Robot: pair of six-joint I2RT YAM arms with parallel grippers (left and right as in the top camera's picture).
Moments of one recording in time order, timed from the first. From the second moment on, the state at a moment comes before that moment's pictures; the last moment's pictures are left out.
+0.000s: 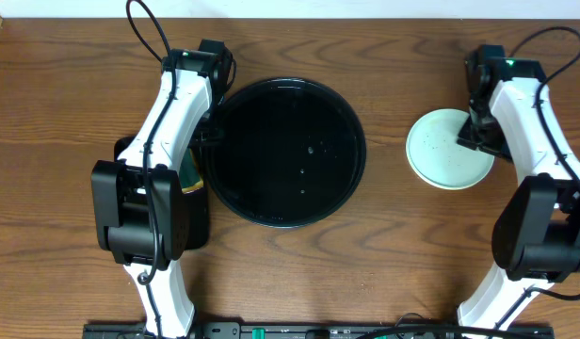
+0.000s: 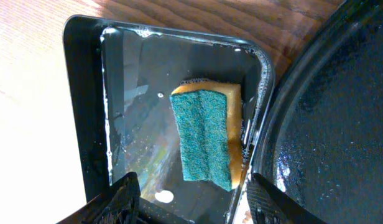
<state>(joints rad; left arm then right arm) -0.16 2.03 1.71 -1.32 -0.40 -0.43 -0.03 1.96 1.63 -1.29 0.45 0.58</state>
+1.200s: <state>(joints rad) -0.16 1.42 1.71 -1.24 -0.39 -0.40 0.09 1.88 1.70 -0.90 0.15 0.22</state>
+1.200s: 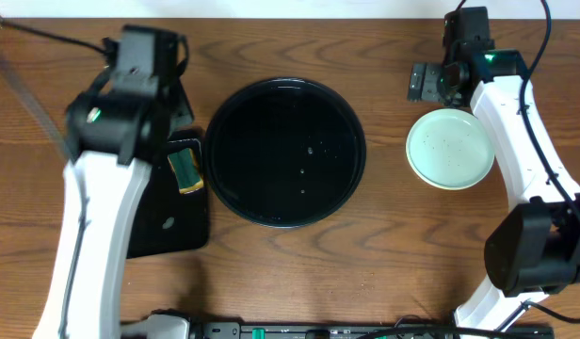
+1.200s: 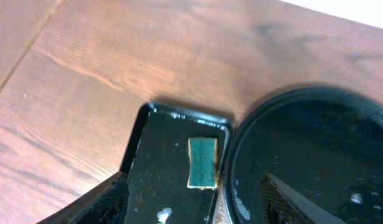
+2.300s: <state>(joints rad) -0.16 0.96 1.71 -1.37 -0.10 -0.01 0.09 1.87 1.70 -0.88 0.15 0.15</state>
